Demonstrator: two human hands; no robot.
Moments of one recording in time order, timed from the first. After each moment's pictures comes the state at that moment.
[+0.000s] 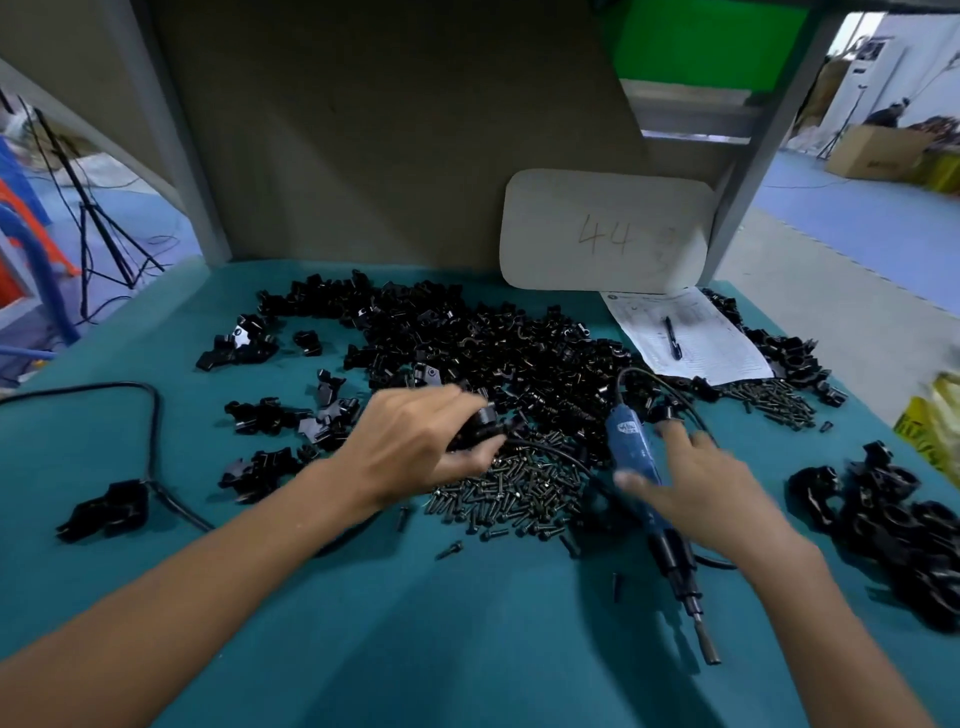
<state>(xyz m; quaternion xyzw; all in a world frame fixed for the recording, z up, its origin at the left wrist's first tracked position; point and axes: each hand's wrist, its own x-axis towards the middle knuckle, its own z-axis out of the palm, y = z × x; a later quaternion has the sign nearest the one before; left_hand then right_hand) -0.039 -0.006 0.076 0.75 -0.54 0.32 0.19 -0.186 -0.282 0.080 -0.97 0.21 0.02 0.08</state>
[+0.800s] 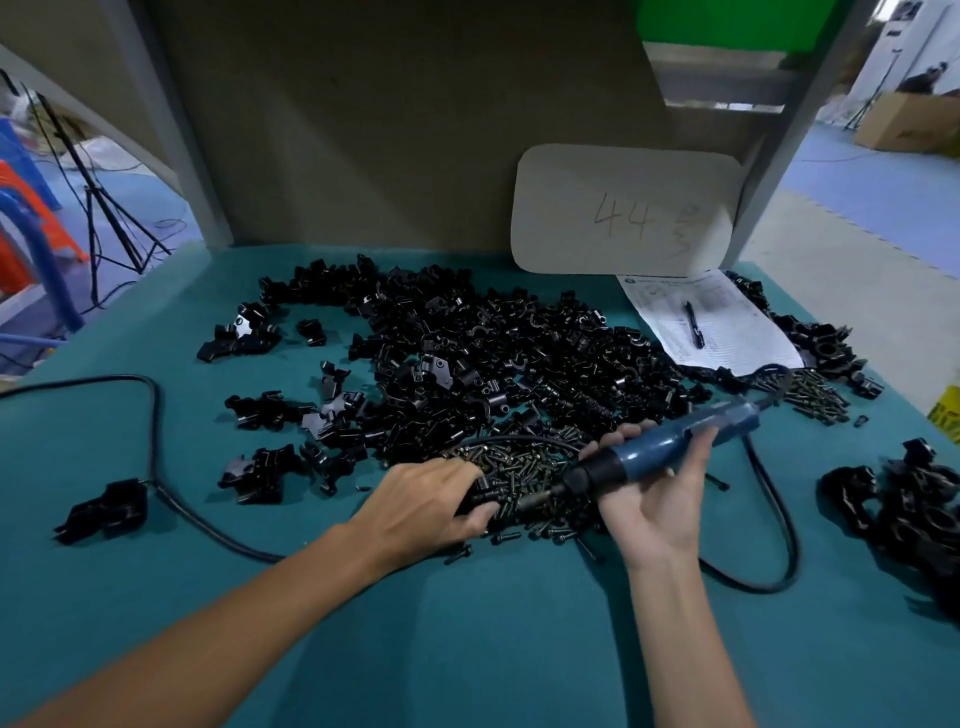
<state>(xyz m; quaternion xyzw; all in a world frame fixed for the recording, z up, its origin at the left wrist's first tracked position) -0.039 -0.004 -0.019 0.82 -0.51 0.23 0.16 -0.135 -0.236 0.007 -0.12 0.12 -0.21 0.96</state>
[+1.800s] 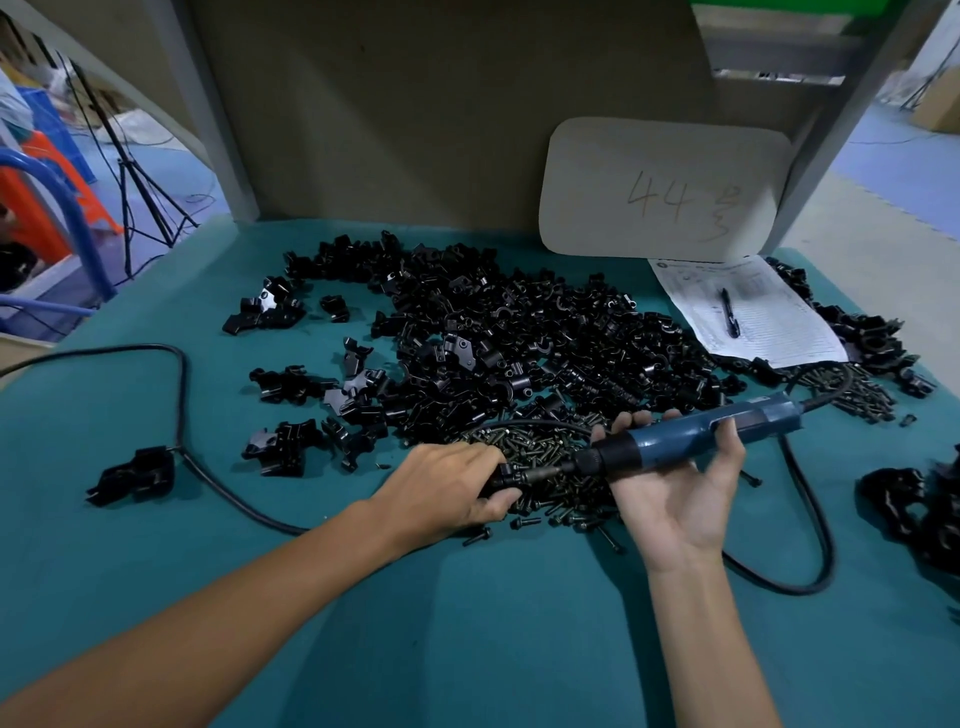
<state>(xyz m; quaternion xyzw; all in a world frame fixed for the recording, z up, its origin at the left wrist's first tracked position) -0.040 -0.004 -0.017 0.82 -0.51 0.22 0.15 -0.132 -0.230 -0.004 -0.18 0.08 -0.21 0.96</state>
